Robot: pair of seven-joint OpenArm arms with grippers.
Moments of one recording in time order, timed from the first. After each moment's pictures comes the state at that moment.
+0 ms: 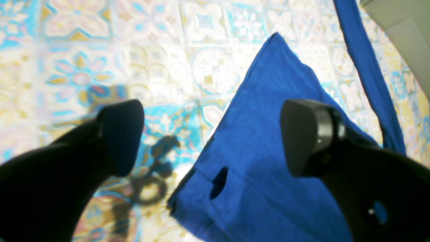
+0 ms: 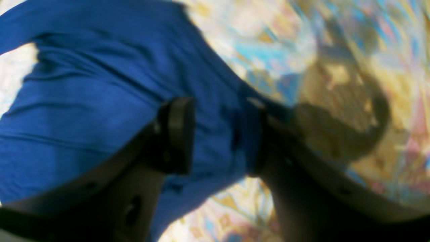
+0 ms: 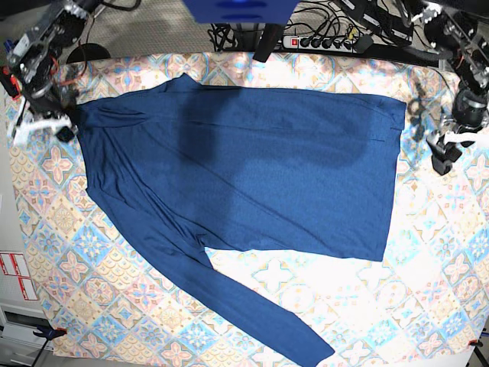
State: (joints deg) left arm 13.7 -8.5 -48.4 99.3 -42.0 -9.9 51.2; right arm -15.3 4.0 48.3 97.4 34.2 14.7 -54.3
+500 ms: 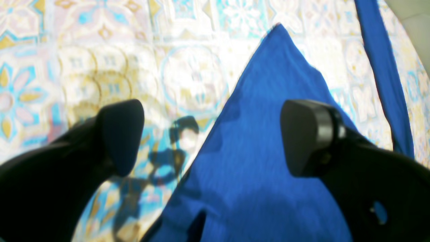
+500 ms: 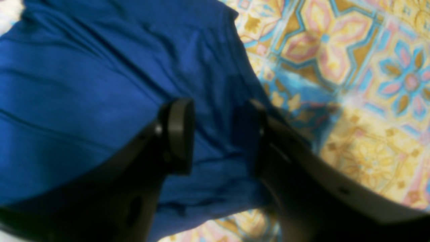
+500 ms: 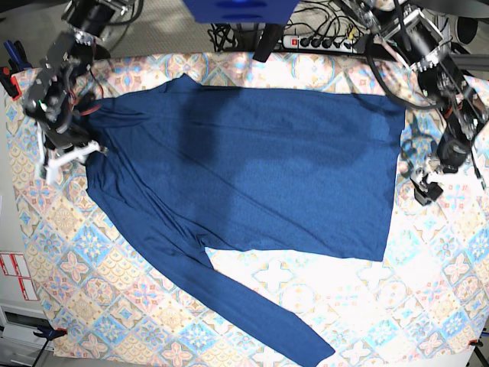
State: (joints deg) left arm -2.6 -9.9 -43.4 84.7 -30.1 -10.1 51.4; right arm -6.7 5.2 31.3 96.8 15.4 14.6 -55.6
